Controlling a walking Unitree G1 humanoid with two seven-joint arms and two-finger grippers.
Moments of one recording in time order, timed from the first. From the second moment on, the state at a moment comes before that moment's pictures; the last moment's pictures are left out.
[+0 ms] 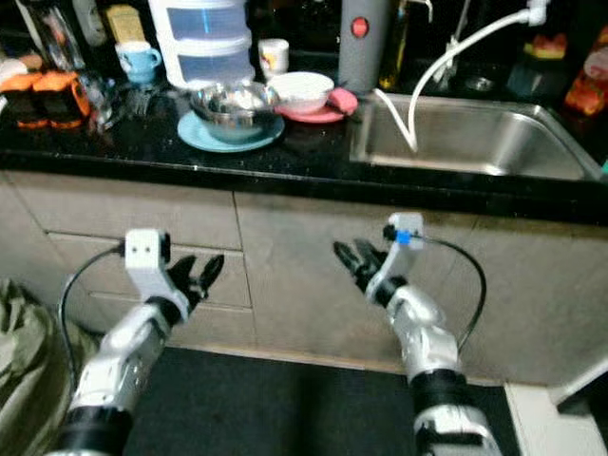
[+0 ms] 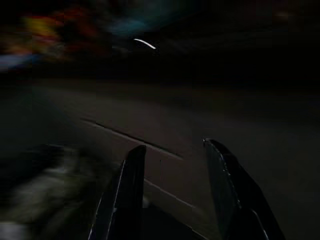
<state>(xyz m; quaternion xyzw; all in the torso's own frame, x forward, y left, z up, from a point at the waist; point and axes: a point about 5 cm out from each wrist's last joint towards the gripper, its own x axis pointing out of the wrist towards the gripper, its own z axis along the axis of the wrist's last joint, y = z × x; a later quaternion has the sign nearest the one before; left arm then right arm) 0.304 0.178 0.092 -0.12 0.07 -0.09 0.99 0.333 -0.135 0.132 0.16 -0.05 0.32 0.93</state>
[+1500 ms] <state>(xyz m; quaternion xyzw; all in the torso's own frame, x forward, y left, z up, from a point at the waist) 0.195 0.102 0.146 -0.07 0.03 -0.38 0.92 0.294 -0.189 0.255 0.19 -0.20 0.50 0.82</state>
